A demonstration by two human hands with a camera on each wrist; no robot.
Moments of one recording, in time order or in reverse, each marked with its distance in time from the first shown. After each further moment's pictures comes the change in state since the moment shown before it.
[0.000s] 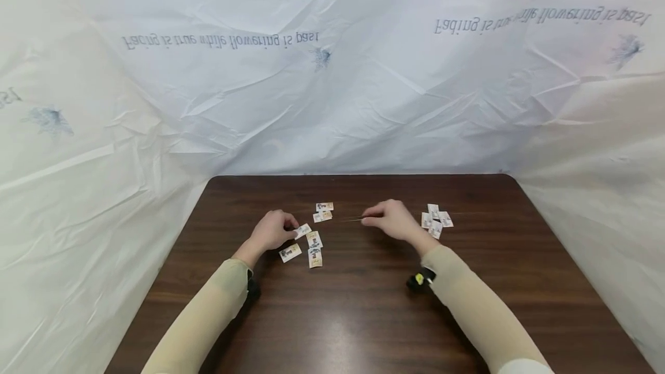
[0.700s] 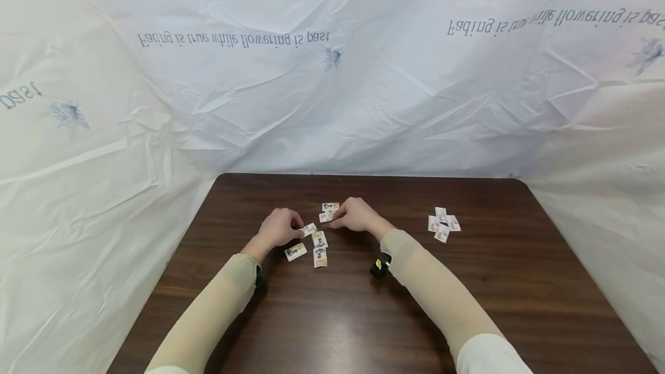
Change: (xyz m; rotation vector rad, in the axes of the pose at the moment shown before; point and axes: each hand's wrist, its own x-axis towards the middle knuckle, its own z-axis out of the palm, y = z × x) left_hand 0.005 0.003 0.000 0.057 -0.006 -0.089; right_hand 0.073 -0.050 0.056 -0.047 -0.220 0.056
